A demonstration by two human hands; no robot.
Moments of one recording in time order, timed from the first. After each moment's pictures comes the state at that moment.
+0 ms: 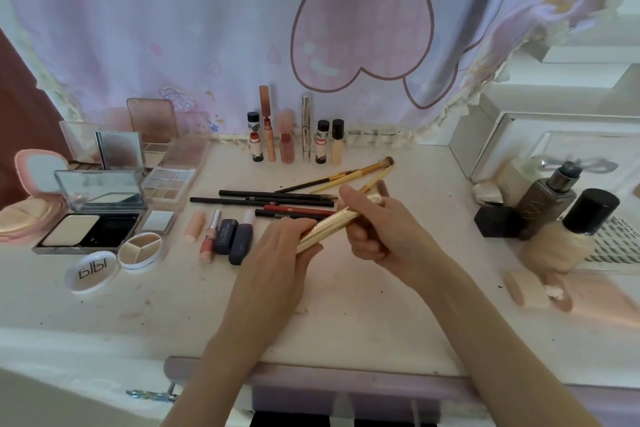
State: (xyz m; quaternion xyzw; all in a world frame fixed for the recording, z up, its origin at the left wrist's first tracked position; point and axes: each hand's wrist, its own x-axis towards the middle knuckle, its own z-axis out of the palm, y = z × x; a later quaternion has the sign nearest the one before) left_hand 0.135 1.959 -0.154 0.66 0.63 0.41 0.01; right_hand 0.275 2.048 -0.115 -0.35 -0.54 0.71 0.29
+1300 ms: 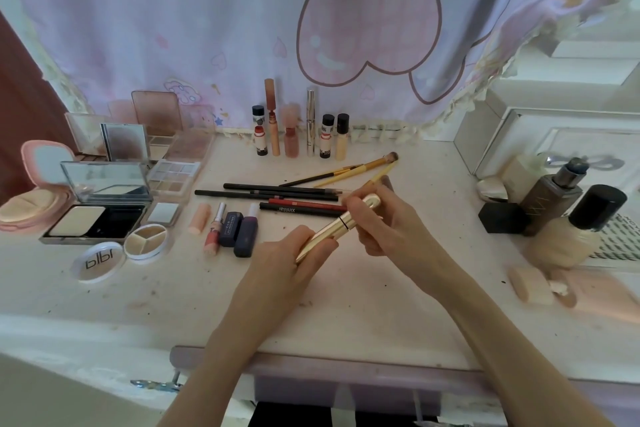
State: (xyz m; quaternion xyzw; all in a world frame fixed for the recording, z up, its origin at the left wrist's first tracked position) left_hand 0.128 1.961 -0.162 0.62 0.65 0.41 0.17; right_hand 0.281 2.032 -0.119 -0.36 -0.70 0.52 0.32
